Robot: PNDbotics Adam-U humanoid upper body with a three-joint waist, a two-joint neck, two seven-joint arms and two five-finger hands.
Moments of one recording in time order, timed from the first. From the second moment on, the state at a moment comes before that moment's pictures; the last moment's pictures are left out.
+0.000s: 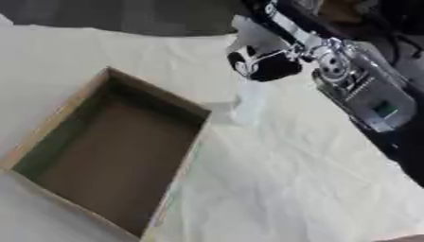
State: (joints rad) left arm -0.12 0.25 0.19 -1.98 0.15 -0.05 -0.10; right arm -0.52 -1.01 0.16 -1.89 0.17 0.28 0.07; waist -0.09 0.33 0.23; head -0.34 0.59
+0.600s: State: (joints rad) left arm -0.12 0.25 0.19 -1.98 0.16 -0.05 -0.10; right arm -0.51 -1.01 0.16 -1.89 0.19 0.23 0.07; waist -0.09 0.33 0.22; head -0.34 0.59
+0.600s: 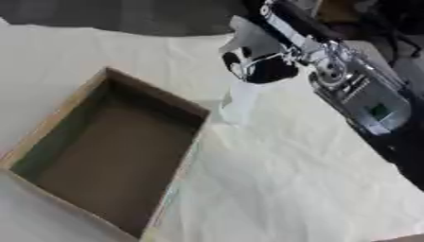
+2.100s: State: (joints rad) left arm -0.11 0.26 0.19 -1.98 0.19 -0.05 -0.10; right arm -0.53 -1.07 0.11 -1.96 0.20 0.29 0.08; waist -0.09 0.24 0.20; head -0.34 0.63
